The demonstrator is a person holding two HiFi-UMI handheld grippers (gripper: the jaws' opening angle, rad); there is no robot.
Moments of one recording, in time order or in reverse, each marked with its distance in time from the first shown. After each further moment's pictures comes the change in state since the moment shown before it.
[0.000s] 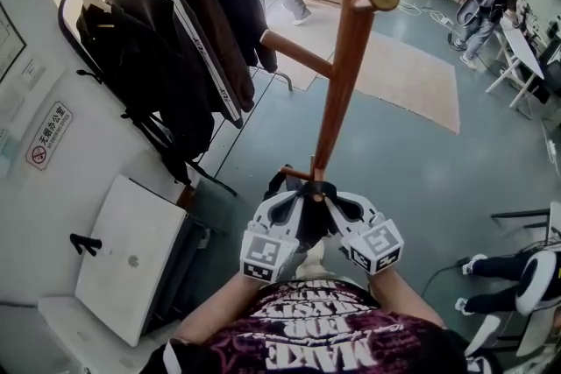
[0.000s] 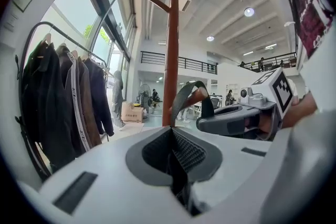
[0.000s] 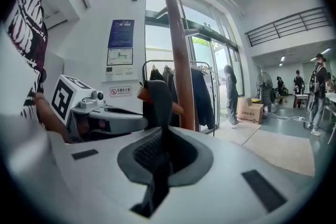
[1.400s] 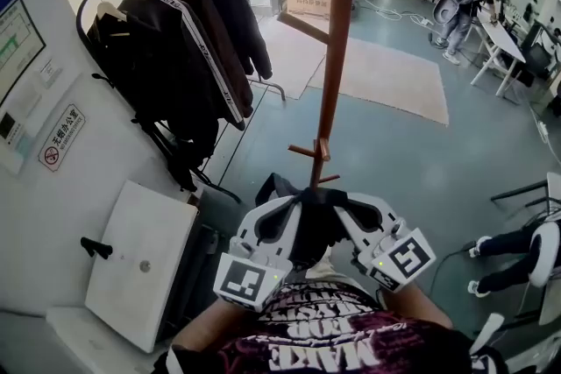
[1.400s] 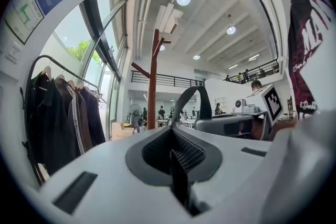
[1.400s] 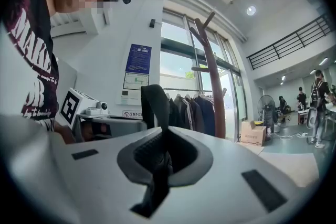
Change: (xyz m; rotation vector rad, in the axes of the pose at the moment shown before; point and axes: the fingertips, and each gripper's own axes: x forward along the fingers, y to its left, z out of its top) left arm -0.156 -0.050 0.102 0.042 -0.205 -0.099; right arm -0.095 0.128 0.109 -0.062 -0.247 -0.007
